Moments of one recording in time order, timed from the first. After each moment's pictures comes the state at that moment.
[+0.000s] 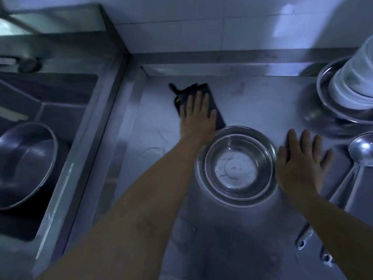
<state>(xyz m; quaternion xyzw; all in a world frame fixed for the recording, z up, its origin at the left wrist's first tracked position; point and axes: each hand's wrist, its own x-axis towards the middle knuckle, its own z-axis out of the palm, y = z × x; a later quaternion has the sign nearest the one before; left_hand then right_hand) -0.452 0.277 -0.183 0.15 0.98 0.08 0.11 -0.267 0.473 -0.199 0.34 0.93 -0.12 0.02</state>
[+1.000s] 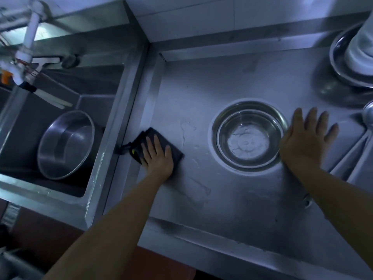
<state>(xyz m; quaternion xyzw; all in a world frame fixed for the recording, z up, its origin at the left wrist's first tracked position) -0.305 0.100 -0.173 -0.15 0.96 0.14 0.18 -0.246 0.453 -0.195 0.30 0.95 -0.12 -0.01</state>
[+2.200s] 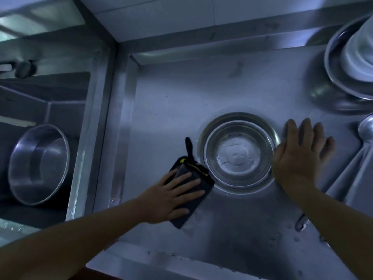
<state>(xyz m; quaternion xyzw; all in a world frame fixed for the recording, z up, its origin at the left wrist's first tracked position) -0.311 0.093 -0.178 0.61 0.78 -0.06 0.16 -0.254 0.459 -0.207 0.31 0.94 -0.12 -0.09</state>
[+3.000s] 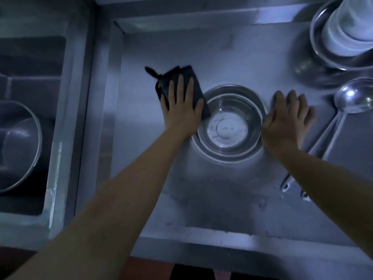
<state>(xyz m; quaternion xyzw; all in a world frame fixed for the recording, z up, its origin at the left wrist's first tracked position) -0.384 0.236 -0.184 0.15 0.97 0.09 0.15 -0.256 0.460 -0.201 0.33 0.94 -0.11 -0.04</state>
